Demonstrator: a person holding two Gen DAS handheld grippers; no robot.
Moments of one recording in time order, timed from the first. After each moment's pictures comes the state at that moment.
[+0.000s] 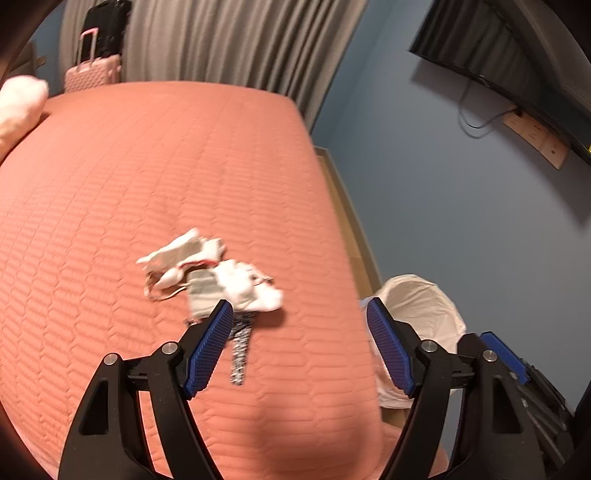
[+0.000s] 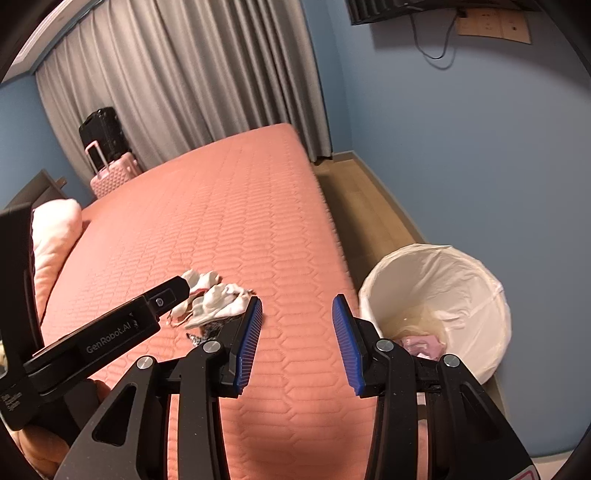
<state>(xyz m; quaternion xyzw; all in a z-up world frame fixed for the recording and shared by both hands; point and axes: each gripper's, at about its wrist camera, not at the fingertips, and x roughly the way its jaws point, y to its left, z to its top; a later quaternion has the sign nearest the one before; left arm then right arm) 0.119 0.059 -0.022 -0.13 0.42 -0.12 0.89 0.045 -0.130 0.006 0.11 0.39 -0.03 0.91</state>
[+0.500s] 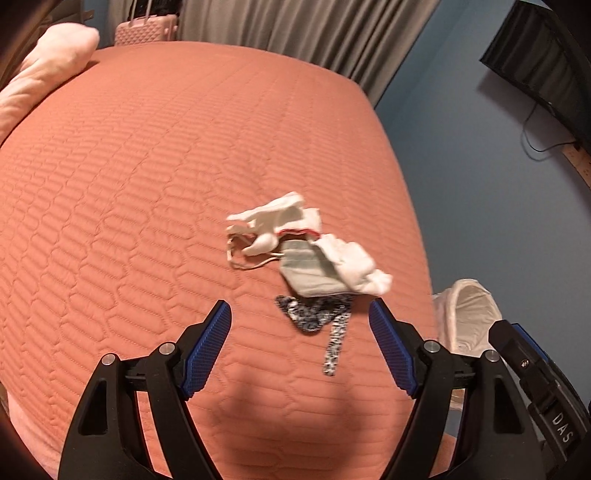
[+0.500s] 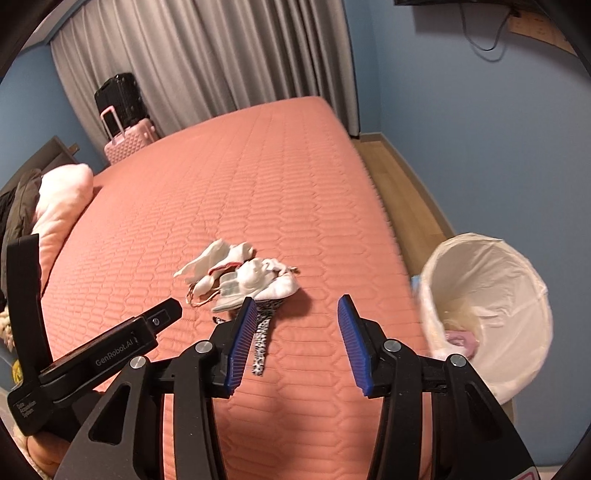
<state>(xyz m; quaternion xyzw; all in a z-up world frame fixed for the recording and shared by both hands) 0.131 0.145 -0.078 -0.17 0.46 -0.04 0.87 0.092 -0.067 -0.034 0.08 0.43 0.01 0.90</state>
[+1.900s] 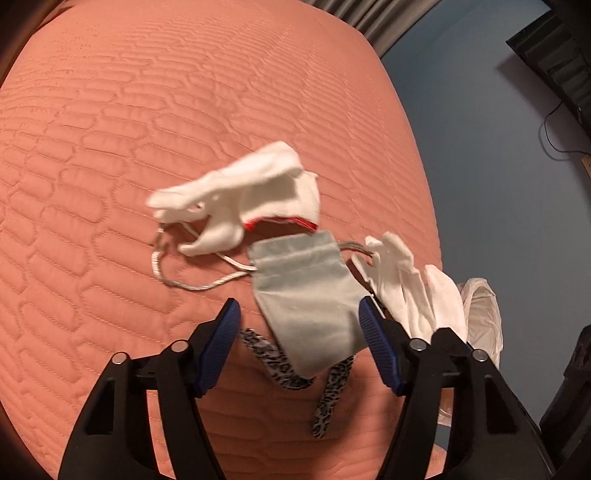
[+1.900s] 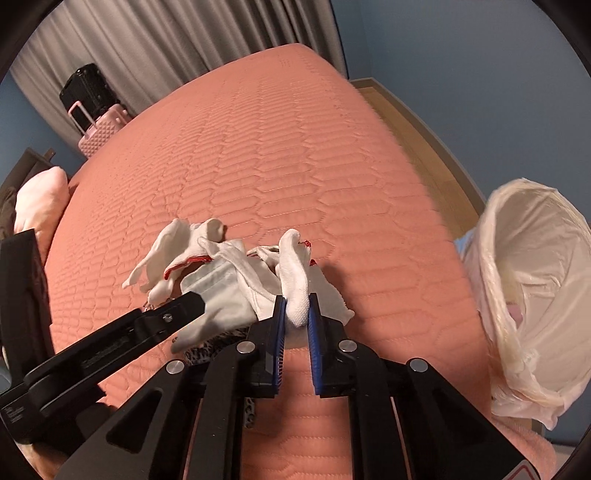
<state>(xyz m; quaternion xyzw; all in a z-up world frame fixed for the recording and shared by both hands) 0.217 0.123 -0.155 -0.21 0.54 -0.10 0.81 0.177 -0.080 -0.134 0.14 0.50 -0.01 0.85</state>
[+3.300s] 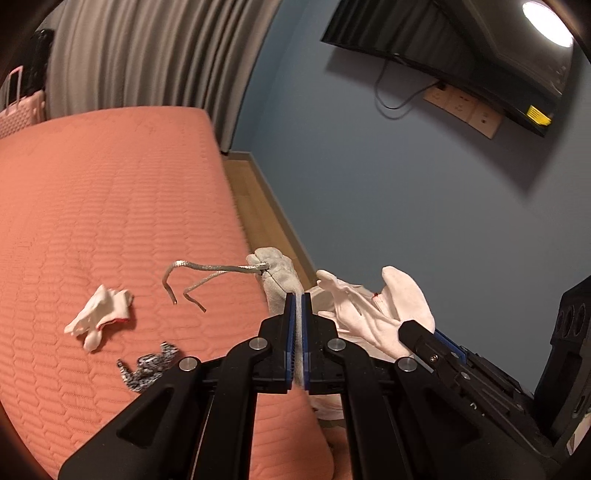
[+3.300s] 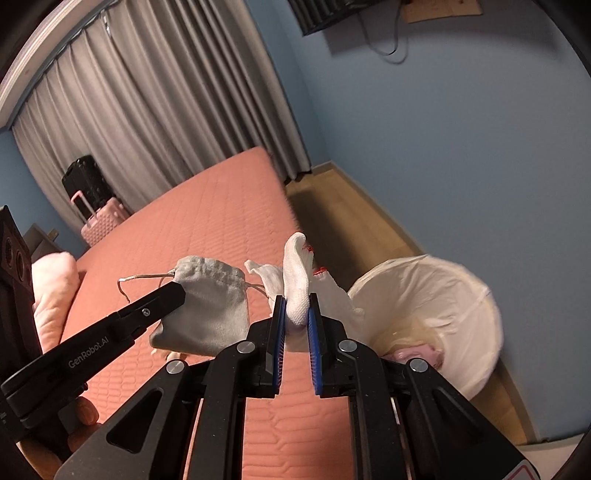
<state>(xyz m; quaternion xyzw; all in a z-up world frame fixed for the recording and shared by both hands) 0.131 -0.014 0.025 -0.07 0.38 -0.27 0.88 0.055 -0.202 0.023 0.19 0.34 -0.07 0.92</state>
